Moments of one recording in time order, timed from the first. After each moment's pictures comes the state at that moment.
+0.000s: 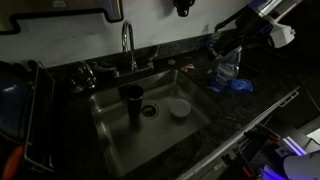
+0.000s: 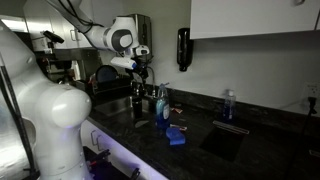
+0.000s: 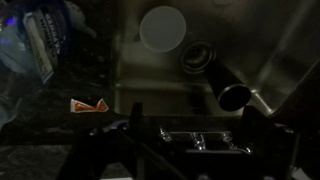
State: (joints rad) arm 0.18 -0.50 0.03 -2.63 0.16 2.52 0.03
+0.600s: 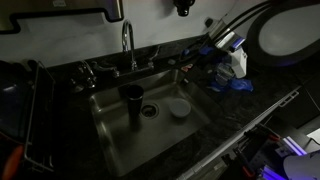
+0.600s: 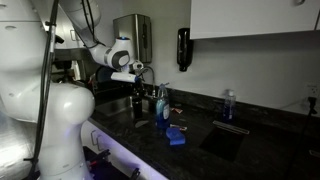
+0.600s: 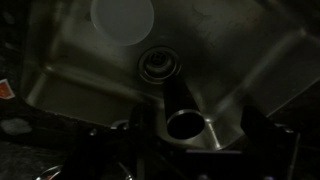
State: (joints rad) arm 0.36 -0.18 0.04 -2.56 0.30 2.77 -0.28
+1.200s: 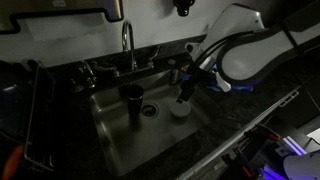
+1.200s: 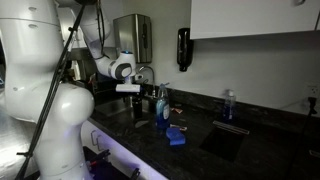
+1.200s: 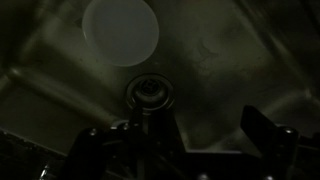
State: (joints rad) arm 0.32 0.04 0.10 -2.50 0.30 2.81 -0.51
